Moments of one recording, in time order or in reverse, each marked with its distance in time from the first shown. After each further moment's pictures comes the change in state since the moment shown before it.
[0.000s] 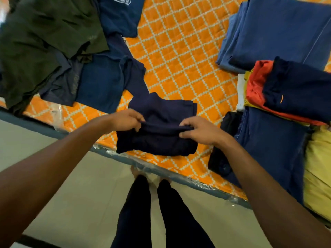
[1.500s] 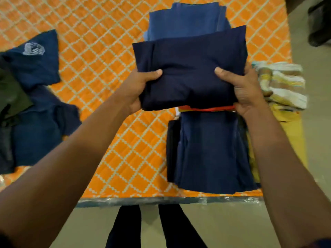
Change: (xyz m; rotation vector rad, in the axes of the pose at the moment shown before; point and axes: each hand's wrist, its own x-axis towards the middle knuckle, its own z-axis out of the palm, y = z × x) left_hand 0.058 0.299 0.060 -0.894 0.008 0.401; right_hand -0.130 0.113 -0.189 1.025 1.101 -0.201
